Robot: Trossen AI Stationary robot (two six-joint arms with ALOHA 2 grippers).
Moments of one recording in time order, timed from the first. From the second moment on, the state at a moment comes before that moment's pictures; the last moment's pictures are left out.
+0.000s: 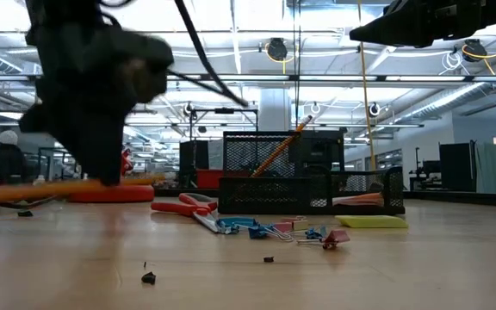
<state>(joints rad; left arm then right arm) -0.42 1.72 1.05 -0.61 -0.14 -1.32 0.29 0.85 0.42 0.26 0.41 -0.36</state>
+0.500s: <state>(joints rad) -0.41 1.55 1.06 -0.38 -0.37 -1.04 0.29 0.85 0.42 0.26 0.41 -0.35</state>
